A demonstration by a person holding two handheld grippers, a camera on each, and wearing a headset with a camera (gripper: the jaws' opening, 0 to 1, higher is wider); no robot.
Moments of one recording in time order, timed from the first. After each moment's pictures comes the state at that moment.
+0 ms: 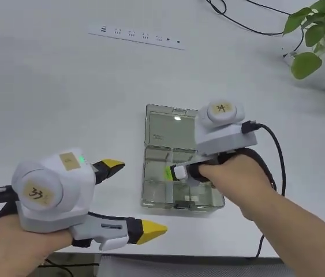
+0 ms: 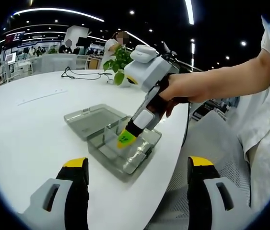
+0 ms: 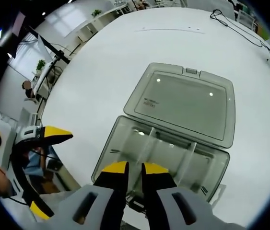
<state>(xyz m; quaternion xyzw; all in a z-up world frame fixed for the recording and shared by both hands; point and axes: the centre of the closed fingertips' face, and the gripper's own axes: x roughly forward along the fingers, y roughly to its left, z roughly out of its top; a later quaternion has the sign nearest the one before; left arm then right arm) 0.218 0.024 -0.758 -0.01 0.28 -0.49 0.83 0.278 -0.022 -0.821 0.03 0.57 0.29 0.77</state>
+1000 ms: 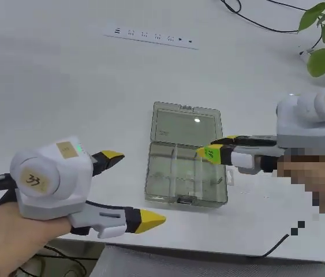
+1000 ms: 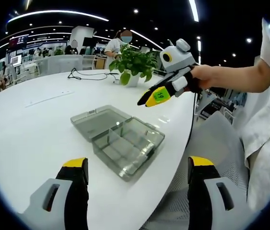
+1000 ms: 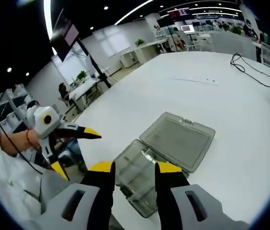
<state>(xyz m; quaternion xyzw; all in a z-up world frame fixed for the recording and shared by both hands) 0.215 0.025 -0.746 0.00 0.28 -0.46 0.84 0.274 -0.073 -0.726 0.01 0.39 0.47 0.80</state>
